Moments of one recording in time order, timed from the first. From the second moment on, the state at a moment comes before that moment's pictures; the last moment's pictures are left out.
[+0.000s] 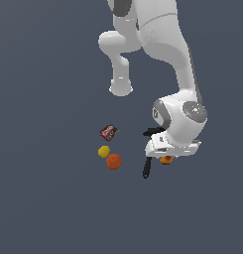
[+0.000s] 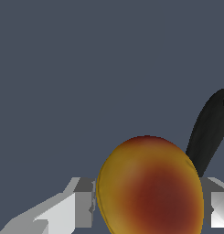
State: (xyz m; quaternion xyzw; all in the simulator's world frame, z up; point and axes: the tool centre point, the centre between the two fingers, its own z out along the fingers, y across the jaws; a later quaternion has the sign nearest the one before) arm 0.047 0.204 0.072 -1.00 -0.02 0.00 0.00
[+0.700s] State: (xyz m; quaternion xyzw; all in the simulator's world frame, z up) arm -0.003 0.149 0.166 -1.00 -0.02 0.00 0.00
